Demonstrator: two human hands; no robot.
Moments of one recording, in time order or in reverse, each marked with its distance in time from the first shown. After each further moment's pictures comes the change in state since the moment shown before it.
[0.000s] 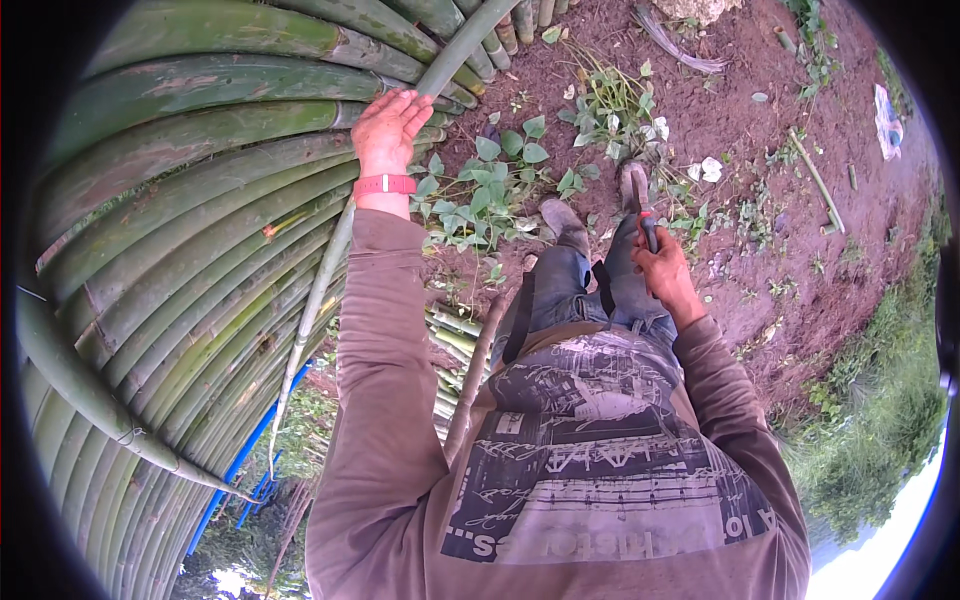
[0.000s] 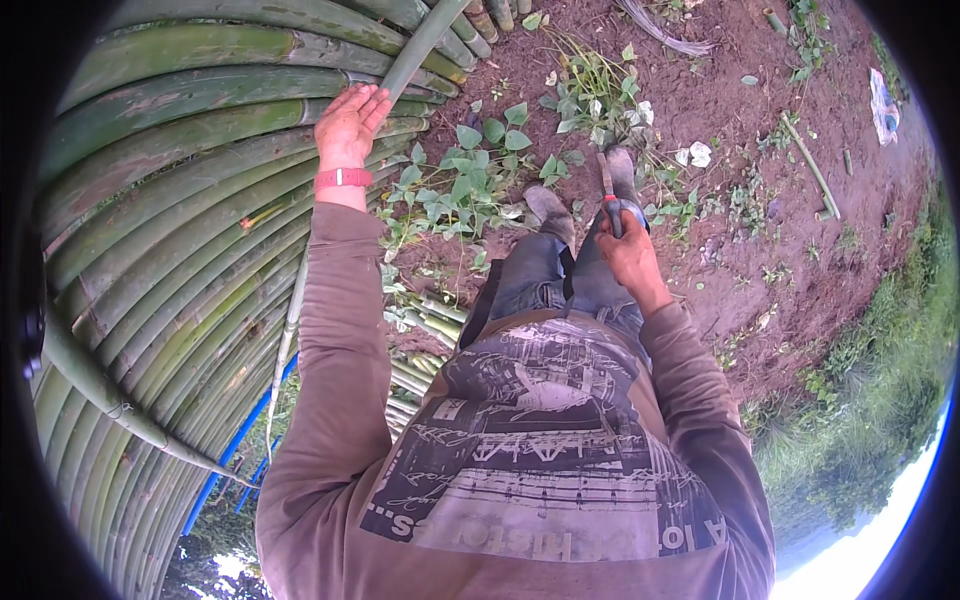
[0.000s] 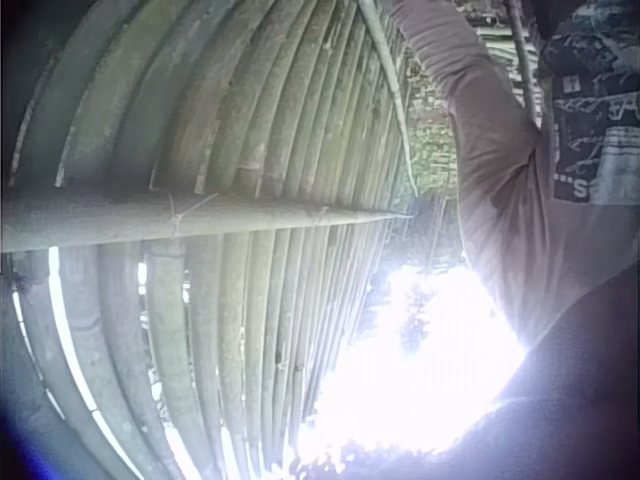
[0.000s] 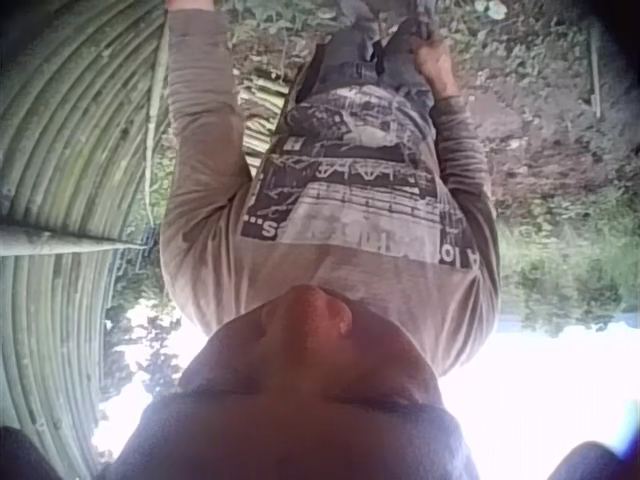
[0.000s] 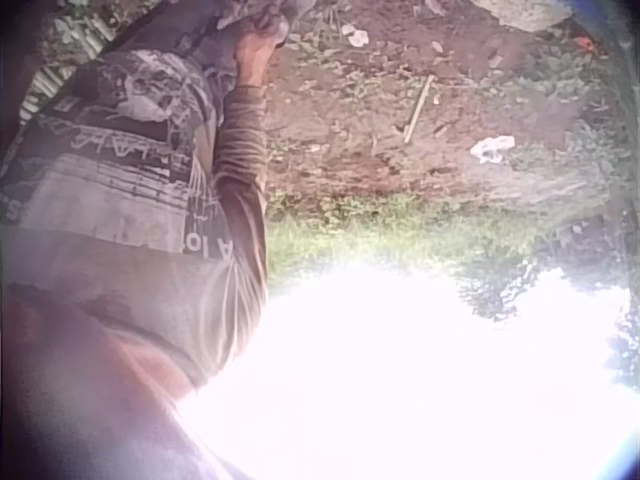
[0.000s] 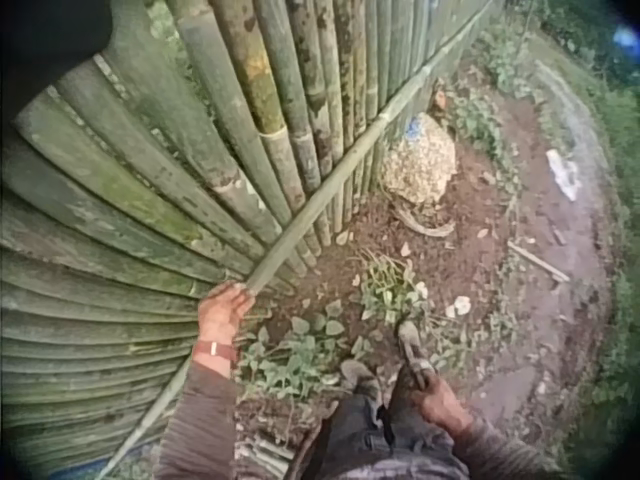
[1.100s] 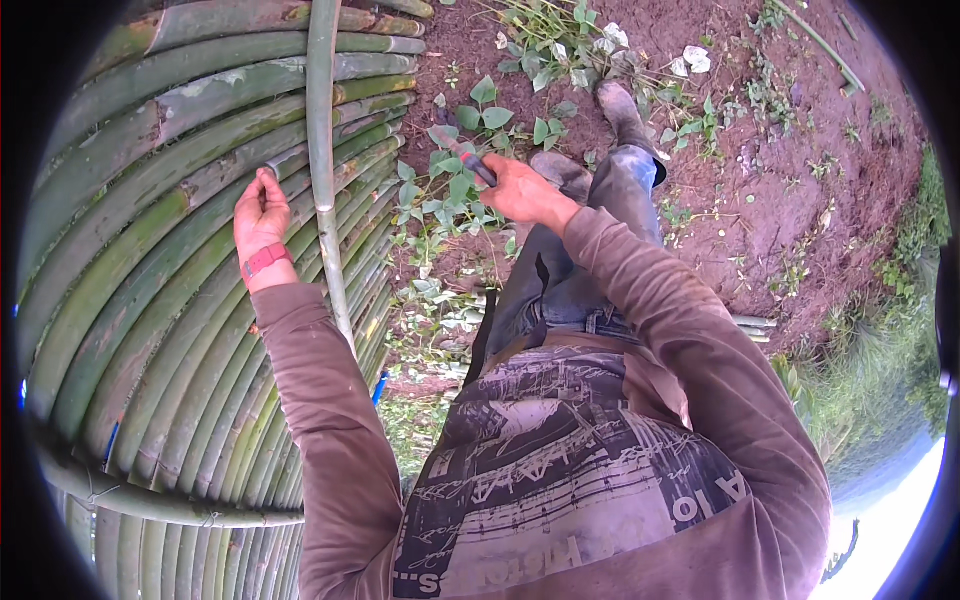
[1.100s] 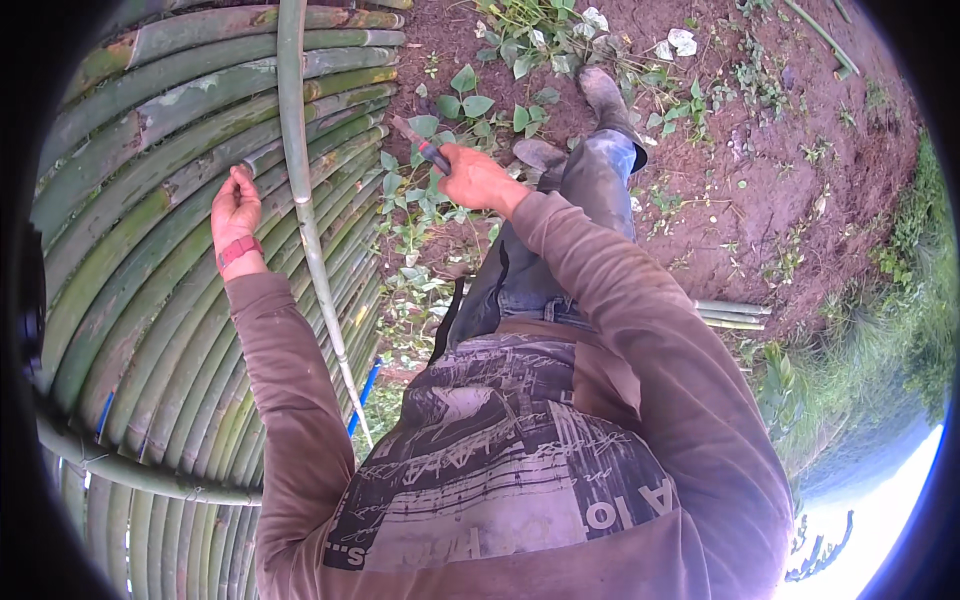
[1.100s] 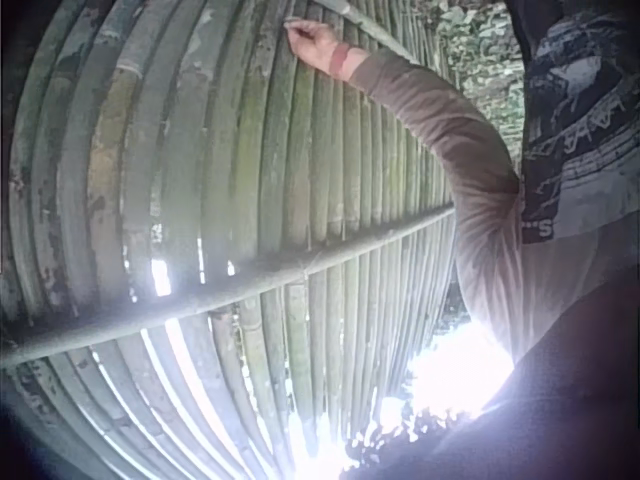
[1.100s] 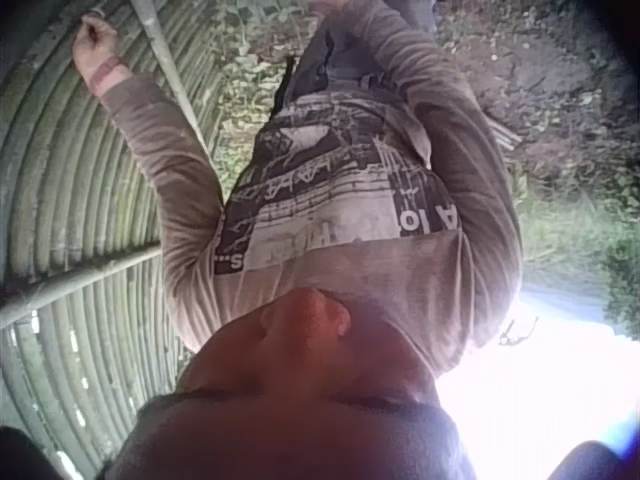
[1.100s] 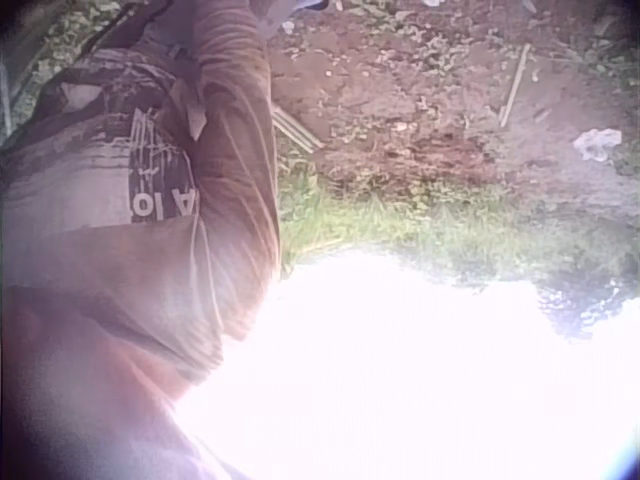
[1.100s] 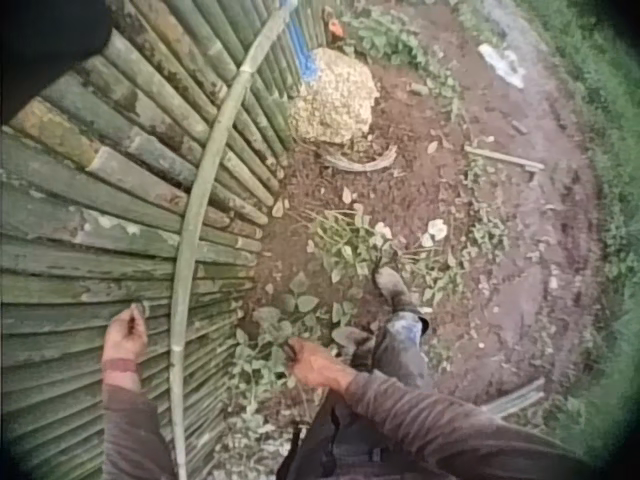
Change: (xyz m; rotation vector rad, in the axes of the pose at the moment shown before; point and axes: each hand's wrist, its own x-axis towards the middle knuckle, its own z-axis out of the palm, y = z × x) left_hand 0.067 0.064 -0.035 -0.216 0.170 -0.307; right_hand 0.104 -0.005 0.110 -0.101 -0.281 -0.293
